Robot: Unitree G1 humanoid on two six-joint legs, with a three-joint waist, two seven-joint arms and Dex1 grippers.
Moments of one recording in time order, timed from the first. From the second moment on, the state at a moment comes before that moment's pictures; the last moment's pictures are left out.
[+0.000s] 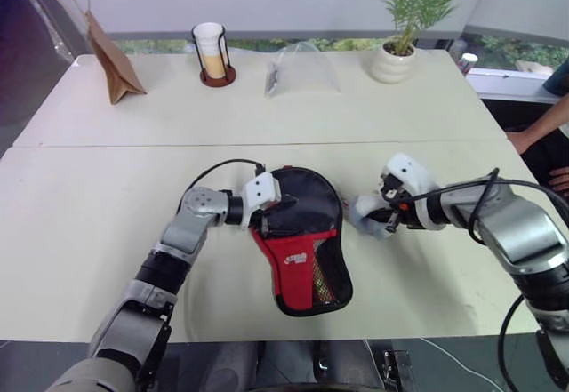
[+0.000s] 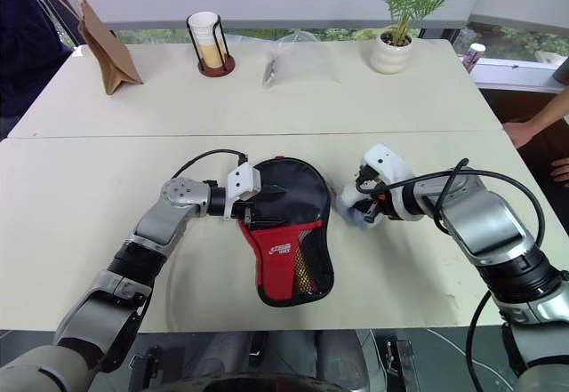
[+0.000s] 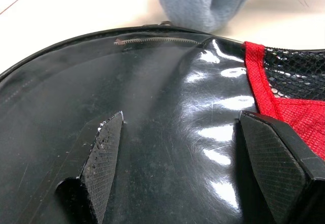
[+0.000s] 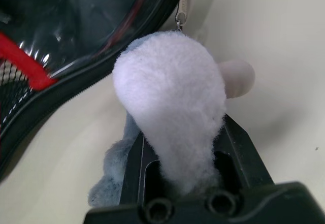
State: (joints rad) left arm -0.55 0.34 -0.28 0.31 -0.09 0.13 -1.13; right arm -0.48 -0.93 0.23 -0.34 0.26 1.06 0.89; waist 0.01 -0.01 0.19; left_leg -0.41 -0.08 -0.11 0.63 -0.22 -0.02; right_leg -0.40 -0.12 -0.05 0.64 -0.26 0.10
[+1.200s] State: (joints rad) left arm -0.55 0.34 -0.30 0.31 -0.10 0.13 -1.11; right arm -0.08 -1.22 0.08 -0.64 0.36 0.76 1.09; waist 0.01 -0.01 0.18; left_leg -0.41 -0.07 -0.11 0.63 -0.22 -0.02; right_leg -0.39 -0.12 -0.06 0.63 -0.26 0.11
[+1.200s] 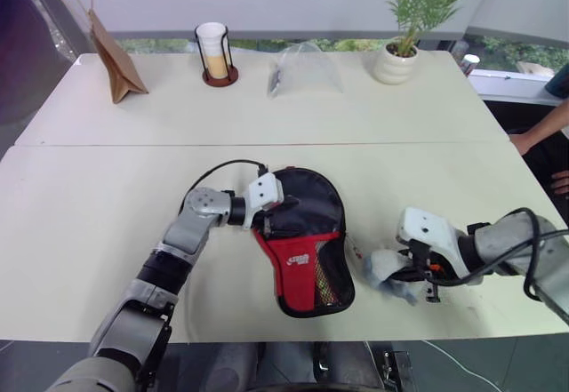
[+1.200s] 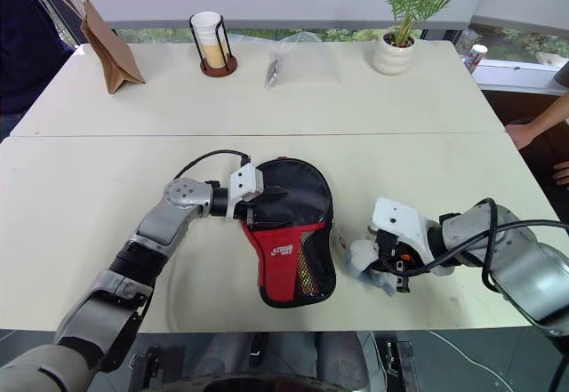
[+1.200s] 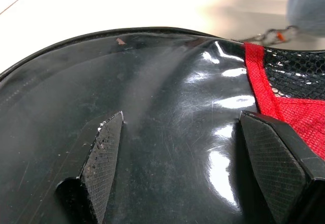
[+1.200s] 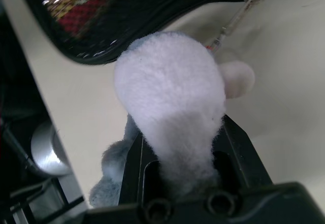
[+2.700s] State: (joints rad) left arm -0.55 0.34 -0.31 0.30 -0.10 0.14 -1.09; right arm 0.34 -1.37 -0.17 -0.76 0.22 0.41 1.29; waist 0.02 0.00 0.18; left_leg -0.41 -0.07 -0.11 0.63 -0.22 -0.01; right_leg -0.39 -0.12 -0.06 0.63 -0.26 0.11
